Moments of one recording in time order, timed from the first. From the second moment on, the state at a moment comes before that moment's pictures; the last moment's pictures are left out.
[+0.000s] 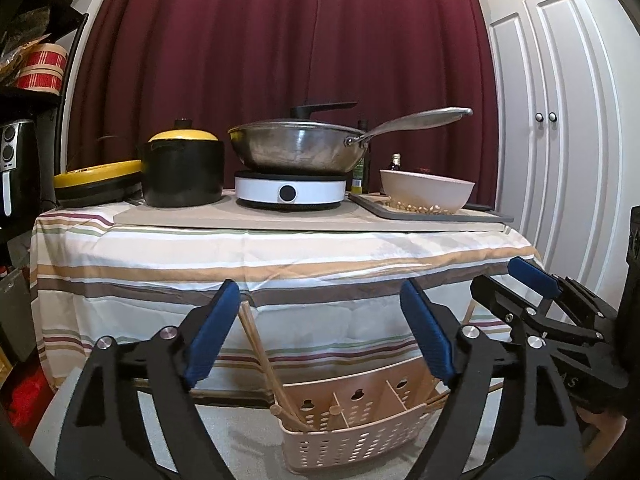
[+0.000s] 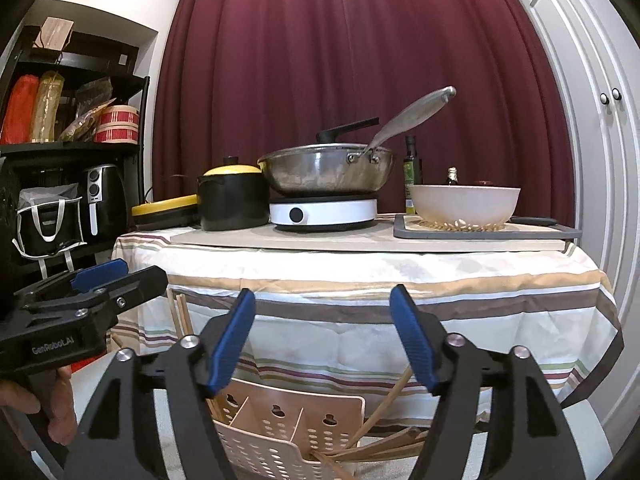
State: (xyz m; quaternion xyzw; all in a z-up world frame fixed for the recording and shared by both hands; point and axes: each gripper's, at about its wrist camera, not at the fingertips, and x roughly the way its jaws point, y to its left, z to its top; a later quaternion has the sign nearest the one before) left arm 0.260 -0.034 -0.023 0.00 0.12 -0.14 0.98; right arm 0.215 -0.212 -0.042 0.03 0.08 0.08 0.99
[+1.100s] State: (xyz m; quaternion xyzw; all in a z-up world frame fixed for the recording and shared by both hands) left arm 0.132 -0.003 -0.057 -0.01 0.17 -0.04 0.98; right arm 0.101 -0.215 -0.068 0.04 0.15 0.01 0.99
